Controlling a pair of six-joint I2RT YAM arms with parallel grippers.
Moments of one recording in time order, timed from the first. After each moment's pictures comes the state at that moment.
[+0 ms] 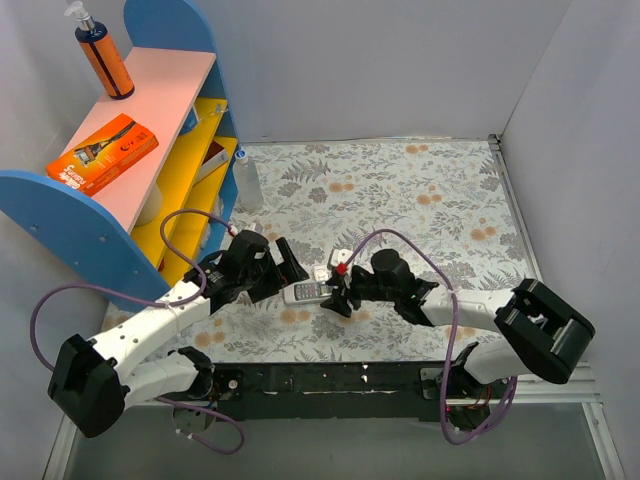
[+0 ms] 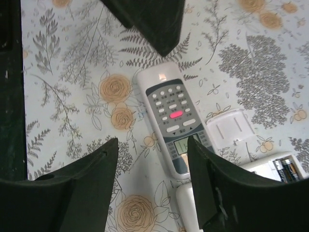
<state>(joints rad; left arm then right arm) -0.67 1.06 0.70 -0.43 0.03 -1.00 0.88 1.36 0.47 0.53 -0.44 -0.14</state>
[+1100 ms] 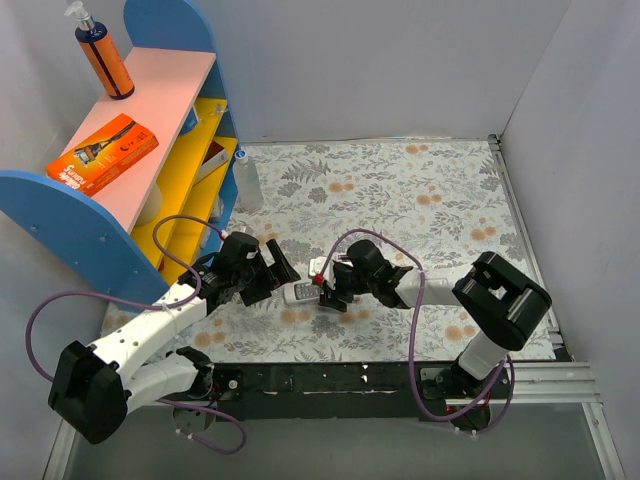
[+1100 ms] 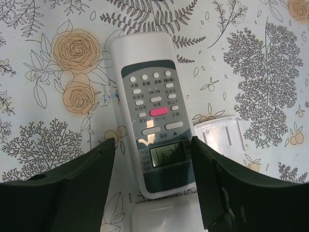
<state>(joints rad) -0.58 1.04 0.65 -0.45 0.07 -1.00 0.87 1.63 0.64 0.37 -0.48 -0.52</state>
